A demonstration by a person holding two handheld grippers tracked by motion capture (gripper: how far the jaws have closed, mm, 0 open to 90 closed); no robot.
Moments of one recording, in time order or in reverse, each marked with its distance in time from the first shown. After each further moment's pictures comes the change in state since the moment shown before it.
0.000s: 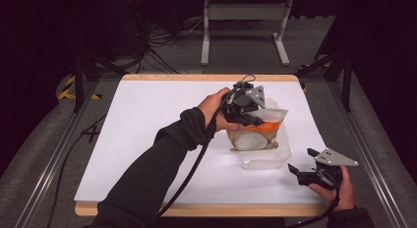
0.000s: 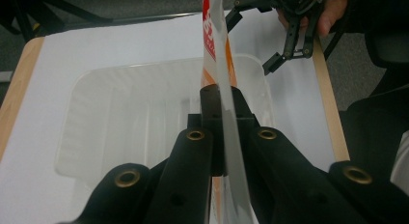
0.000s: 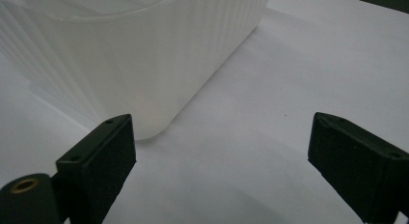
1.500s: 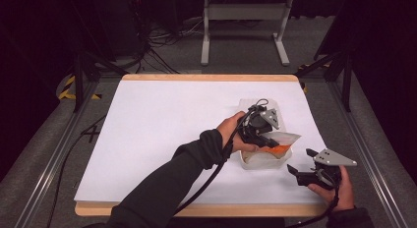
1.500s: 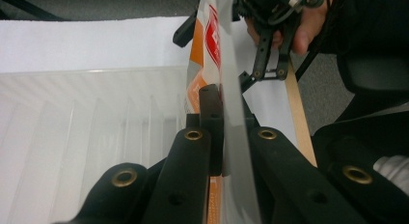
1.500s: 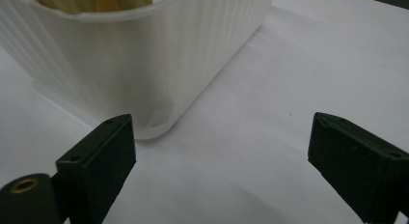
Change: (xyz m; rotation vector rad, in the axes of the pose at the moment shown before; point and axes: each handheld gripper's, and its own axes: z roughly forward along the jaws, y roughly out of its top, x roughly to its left) left arm -0.023 -0.011 0.064 -0.071 -0.126 -0.086; right arm 0.002 0.001 0.001 0.010 0.009 -0.004
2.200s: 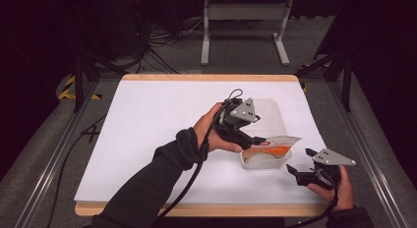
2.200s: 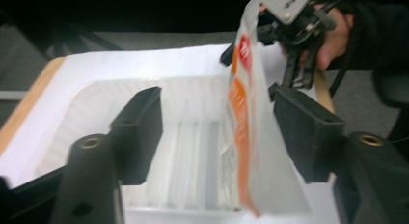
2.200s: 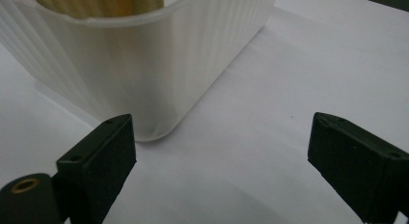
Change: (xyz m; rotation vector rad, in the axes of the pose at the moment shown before) left arm -0.017 -0.023 -0.063 -0.129 0.229 0.024; right arm 0.002 0.002 0.000 0.008 0.000 -0.009
